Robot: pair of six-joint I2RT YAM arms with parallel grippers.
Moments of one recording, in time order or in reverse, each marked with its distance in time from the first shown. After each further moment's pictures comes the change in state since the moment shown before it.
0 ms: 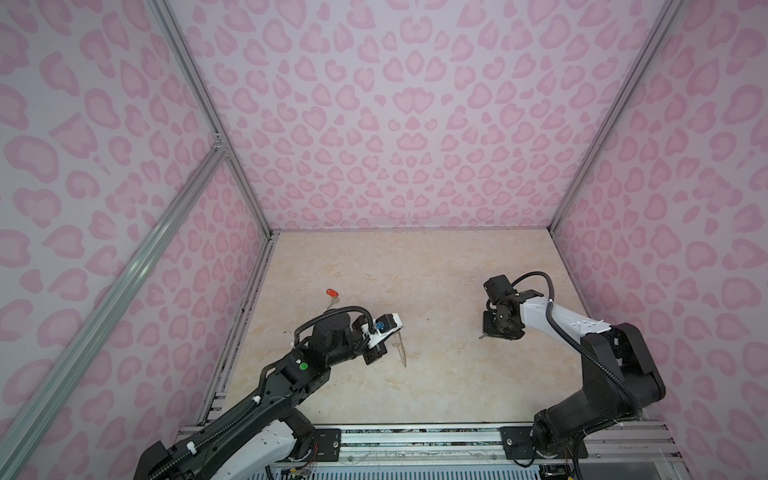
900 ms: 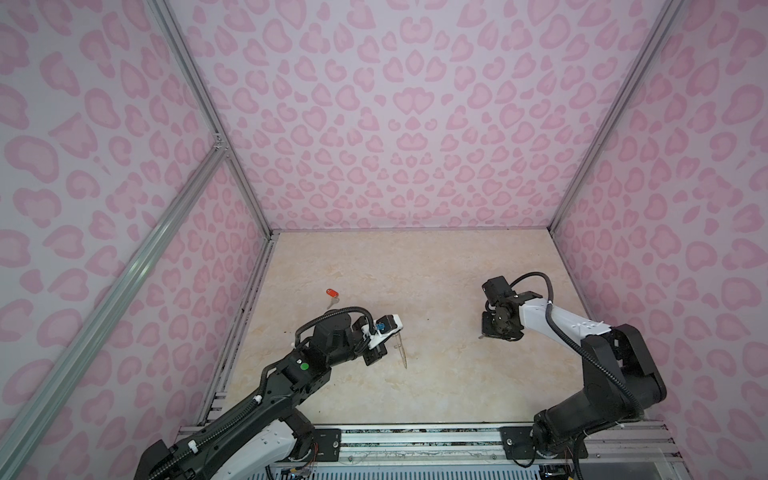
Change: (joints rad) left arm 0.000 0.011 0.002 -0.003 0.002 0.002; right arm 0.025 -0.007 -0.012 0.014 0.010 0.014
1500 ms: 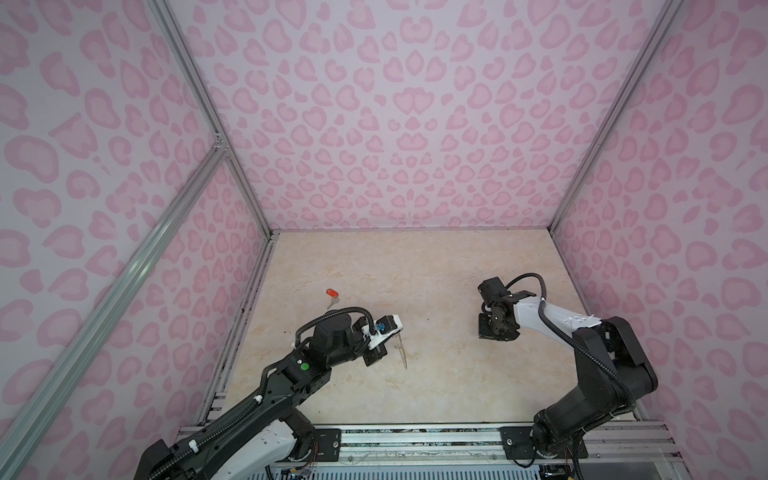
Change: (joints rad) left arm -0.001 0.000 -0.006 0.001 0.001 -0.002; right arm 0.010 0.056 0.011 0.002 -0.018 0.004
